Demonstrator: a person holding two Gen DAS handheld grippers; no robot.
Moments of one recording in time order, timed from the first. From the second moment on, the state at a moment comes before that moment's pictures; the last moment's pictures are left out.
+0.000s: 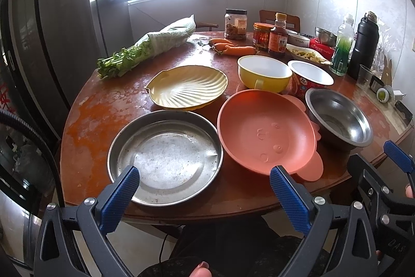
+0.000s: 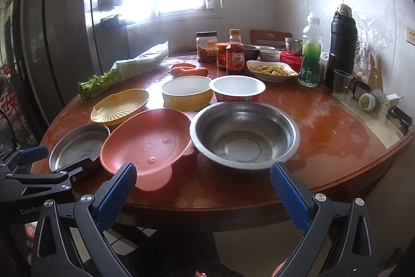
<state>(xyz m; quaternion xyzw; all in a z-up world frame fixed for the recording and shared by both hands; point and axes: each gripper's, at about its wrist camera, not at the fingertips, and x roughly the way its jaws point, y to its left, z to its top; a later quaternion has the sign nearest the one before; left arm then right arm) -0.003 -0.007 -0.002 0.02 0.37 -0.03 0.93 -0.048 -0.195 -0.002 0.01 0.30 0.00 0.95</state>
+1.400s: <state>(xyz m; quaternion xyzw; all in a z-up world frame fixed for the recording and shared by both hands) 0.083 0.125 0.013 -0.01 0.38 0.00 0.92 0.082 -0.072 0.021 -0.02 0.35 0.12 0.93</state>
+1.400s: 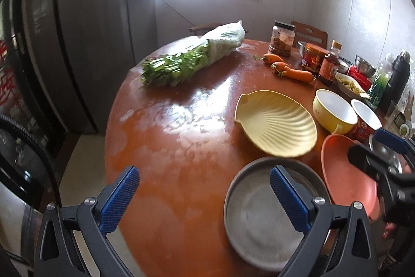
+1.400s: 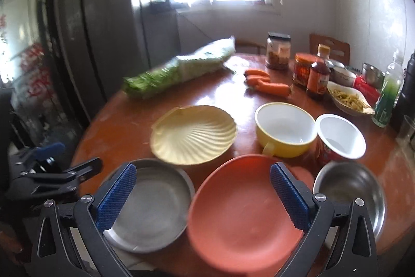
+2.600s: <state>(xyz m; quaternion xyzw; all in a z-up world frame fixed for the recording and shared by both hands) 0.200 0.094 -0.041 0.01 0.47 -0.08 0.88 0.205 -0.077 -0.044 0.05 0.47 0.14 0.87</state>
